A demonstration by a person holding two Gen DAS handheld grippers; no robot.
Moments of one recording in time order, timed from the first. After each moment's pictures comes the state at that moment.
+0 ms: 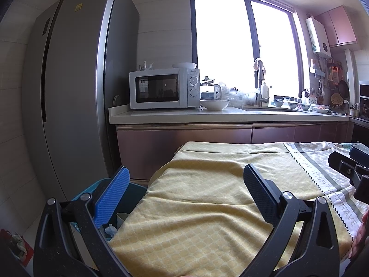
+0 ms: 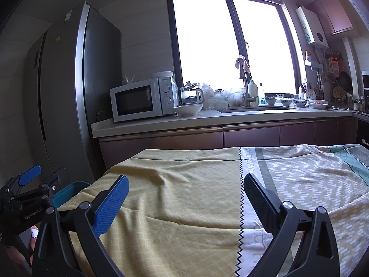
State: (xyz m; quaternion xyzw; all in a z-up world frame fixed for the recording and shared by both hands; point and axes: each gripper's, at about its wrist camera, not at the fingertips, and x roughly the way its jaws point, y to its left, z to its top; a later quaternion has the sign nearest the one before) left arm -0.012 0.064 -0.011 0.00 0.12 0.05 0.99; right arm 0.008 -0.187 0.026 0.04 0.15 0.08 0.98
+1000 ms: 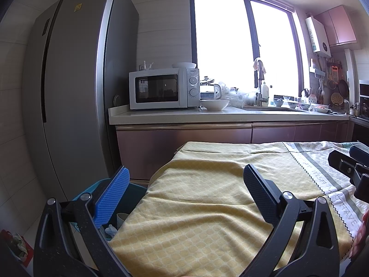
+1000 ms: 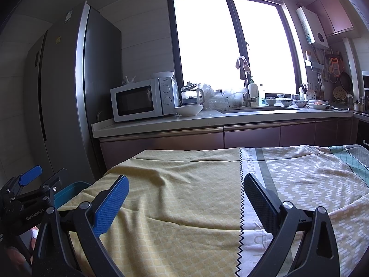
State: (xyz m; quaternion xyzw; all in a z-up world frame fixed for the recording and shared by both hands) left arm -0.011 0.064 -0.011 0.01 0.12 0.05 0.99; right arm 0.009 -0.186 0.027 0.04 0.15 0.08 0.98
